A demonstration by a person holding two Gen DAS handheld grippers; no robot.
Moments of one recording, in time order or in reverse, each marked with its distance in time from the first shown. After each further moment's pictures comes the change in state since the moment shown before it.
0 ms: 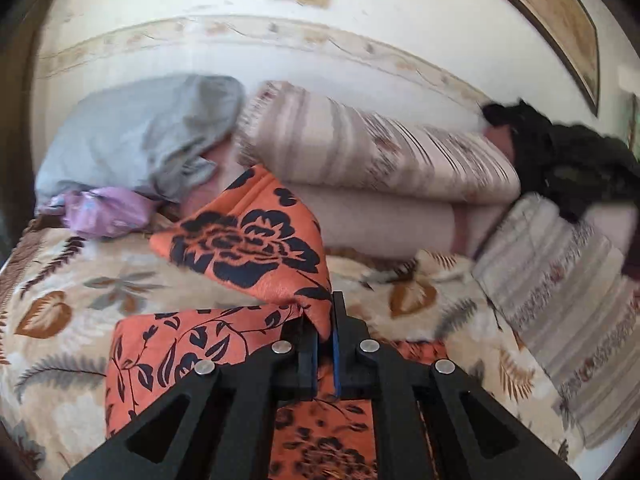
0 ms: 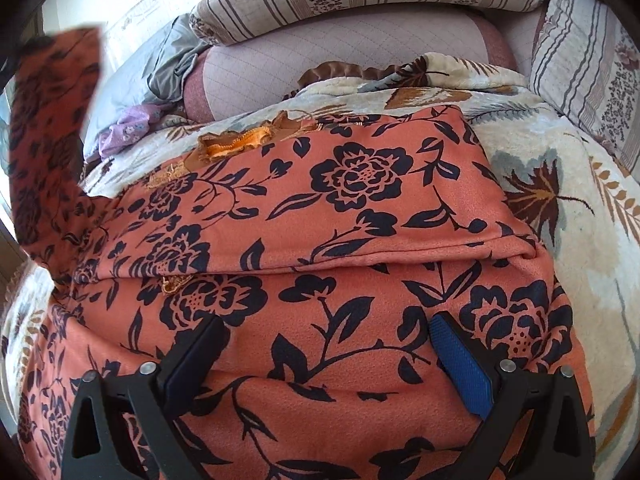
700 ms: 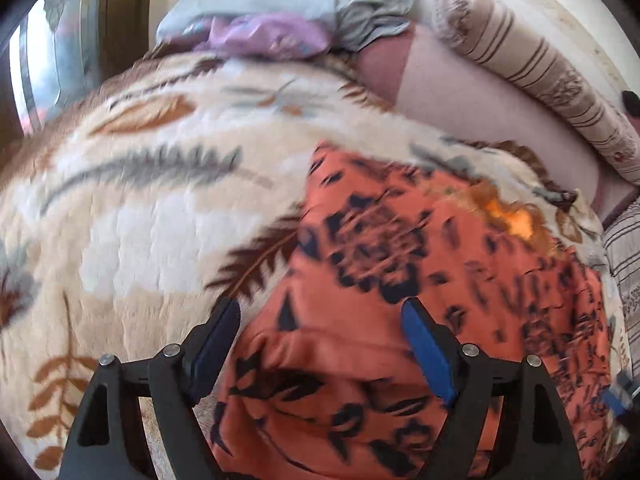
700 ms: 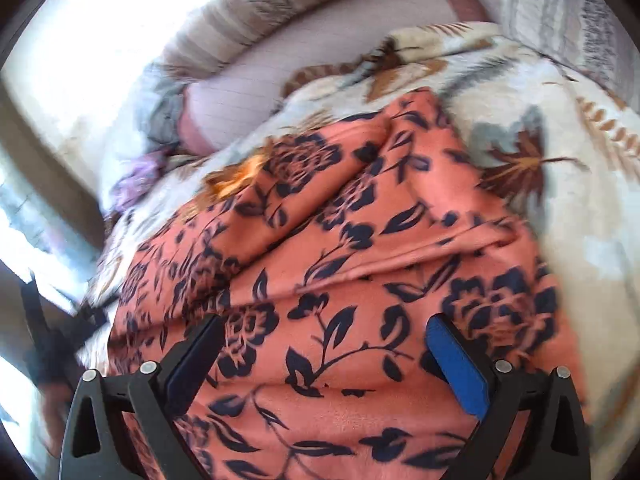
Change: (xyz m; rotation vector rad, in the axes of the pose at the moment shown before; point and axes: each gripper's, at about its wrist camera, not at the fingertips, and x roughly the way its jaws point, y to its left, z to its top) left arm 0.038 0.196 -0.170 -0.352 0.220 0.360; right arm -0.022 -0.023 0.041 0.240 0.090 0.093
